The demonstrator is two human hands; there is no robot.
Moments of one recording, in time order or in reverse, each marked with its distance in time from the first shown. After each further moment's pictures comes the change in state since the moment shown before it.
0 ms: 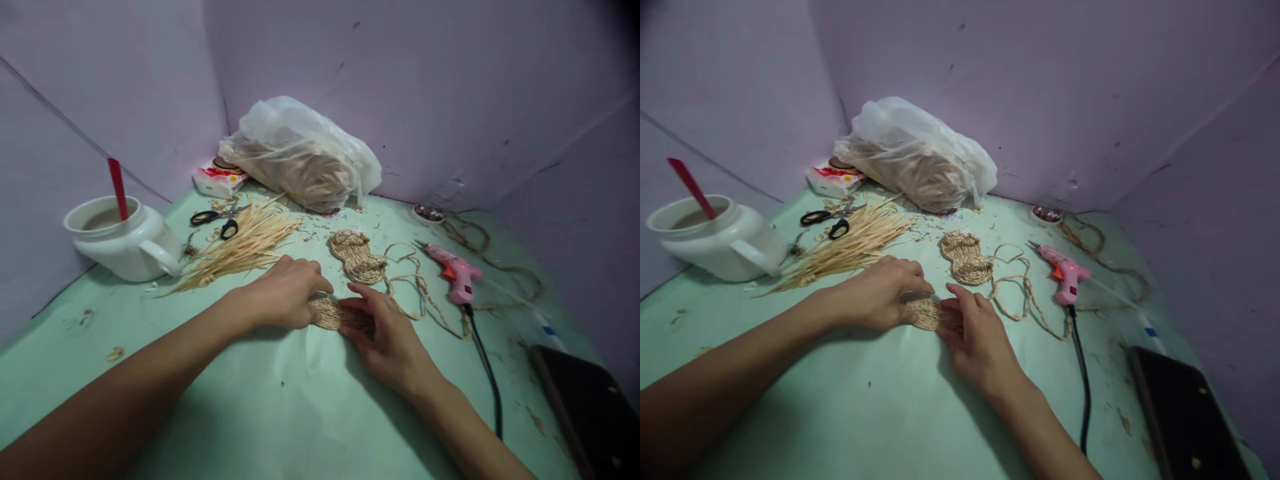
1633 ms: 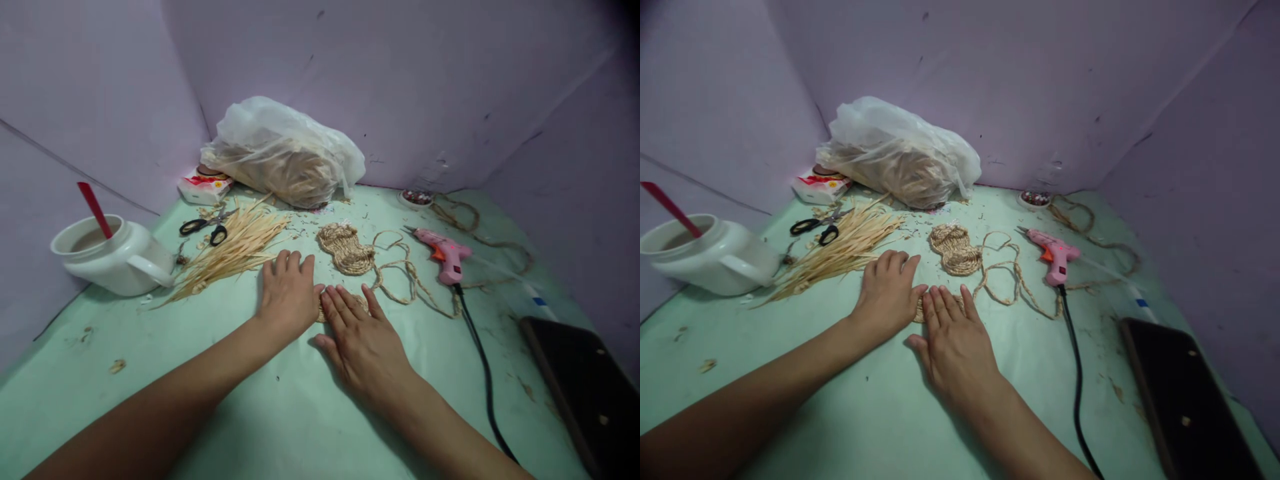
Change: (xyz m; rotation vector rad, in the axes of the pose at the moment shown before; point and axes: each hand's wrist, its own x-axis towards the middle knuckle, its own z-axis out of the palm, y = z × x) left_hand 0.014 0.023 0.047 0.164 0.418 -0.390; right_hand -0.012 -0.027 0.016 -0.461 -0.143 -0.119
